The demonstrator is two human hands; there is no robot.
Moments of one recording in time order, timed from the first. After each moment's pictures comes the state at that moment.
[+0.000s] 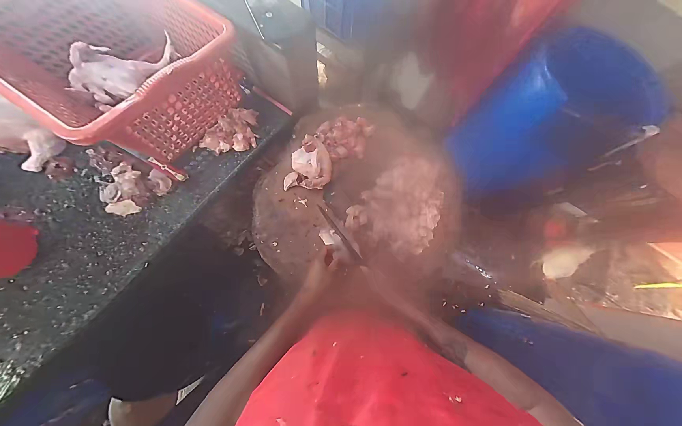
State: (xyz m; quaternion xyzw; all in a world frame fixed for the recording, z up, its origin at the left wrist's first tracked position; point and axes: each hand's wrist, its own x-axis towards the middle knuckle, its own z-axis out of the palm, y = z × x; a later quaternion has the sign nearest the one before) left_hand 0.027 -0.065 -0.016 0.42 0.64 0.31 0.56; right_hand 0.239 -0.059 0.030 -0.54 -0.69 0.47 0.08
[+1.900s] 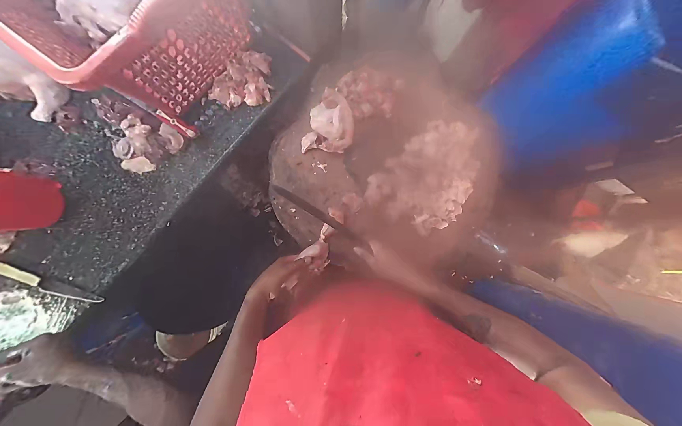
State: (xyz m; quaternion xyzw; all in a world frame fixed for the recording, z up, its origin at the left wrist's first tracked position) left_hand -0.101 -0.162 -0.037 0.23 0.61 0.21 0.73; right_hand 0.182 -0.041 0.065 -0.48 -0.74 0.46 -0.14
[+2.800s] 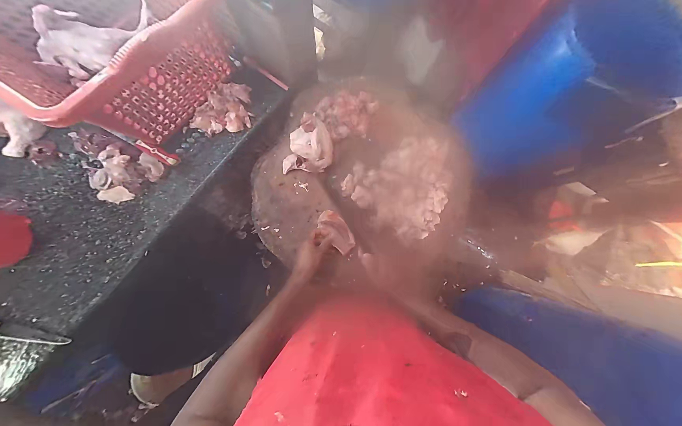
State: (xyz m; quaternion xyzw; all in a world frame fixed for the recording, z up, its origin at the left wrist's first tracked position) left_hand 0.003 -0.055 -0.019 0.35 0.70 0.27 0.57; right_hand 0.215 -0.058 0.066 -0.51 -0.73 0.43 0.17
